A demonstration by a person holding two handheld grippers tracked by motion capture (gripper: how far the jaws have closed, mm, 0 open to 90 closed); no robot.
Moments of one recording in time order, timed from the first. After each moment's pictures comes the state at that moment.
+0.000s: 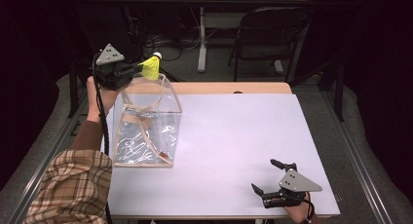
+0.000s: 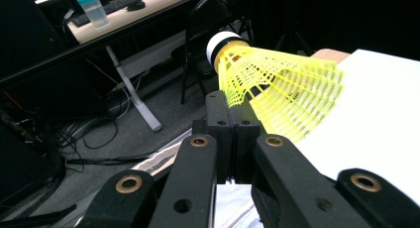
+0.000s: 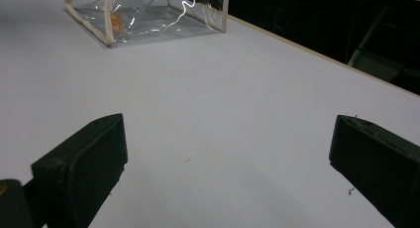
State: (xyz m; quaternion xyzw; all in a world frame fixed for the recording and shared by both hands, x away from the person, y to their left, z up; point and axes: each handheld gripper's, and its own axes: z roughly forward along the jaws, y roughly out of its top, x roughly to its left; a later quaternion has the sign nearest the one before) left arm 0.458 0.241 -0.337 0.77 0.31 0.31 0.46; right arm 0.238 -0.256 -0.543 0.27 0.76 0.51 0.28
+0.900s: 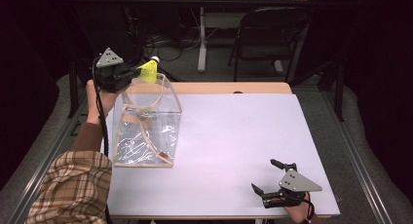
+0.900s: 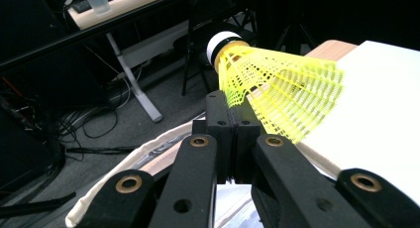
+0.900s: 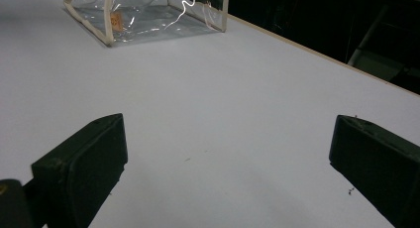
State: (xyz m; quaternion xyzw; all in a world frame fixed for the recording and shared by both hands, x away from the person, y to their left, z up) left arm 0.462 0.249 -0.350 0.78 0.32 0.30 0.45; right arm 0.238 -0.256 -0.543 0.27 0.76 0.51 0.28
